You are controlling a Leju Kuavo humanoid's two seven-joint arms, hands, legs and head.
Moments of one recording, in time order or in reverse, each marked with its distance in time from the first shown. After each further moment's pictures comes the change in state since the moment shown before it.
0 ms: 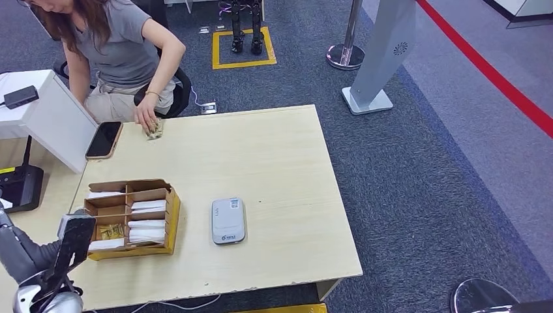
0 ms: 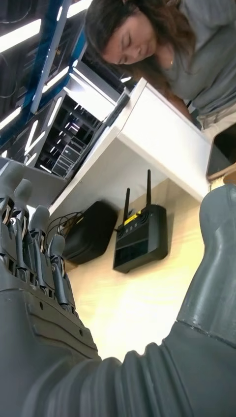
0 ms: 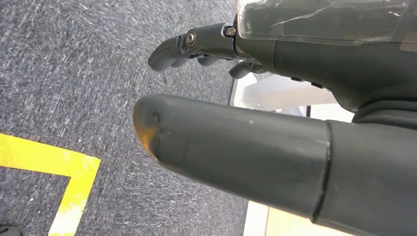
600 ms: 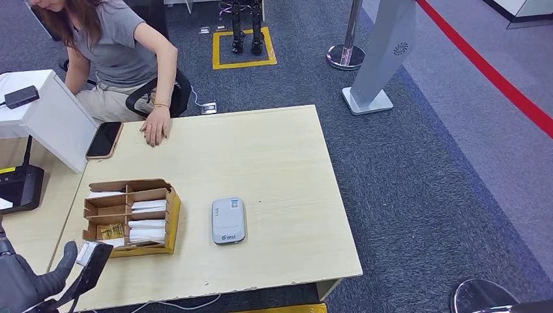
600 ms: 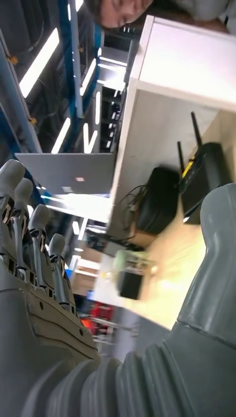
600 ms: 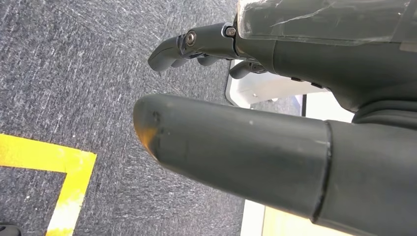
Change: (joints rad) left arm 0.169 -0.004 0.006 -0.080 -0.415 0.184 0.096; right arm 0.005 0.010 -0.040 0.000 -0.012 -0.004 0.013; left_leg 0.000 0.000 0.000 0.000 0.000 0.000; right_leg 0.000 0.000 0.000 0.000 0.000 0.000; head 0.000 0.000
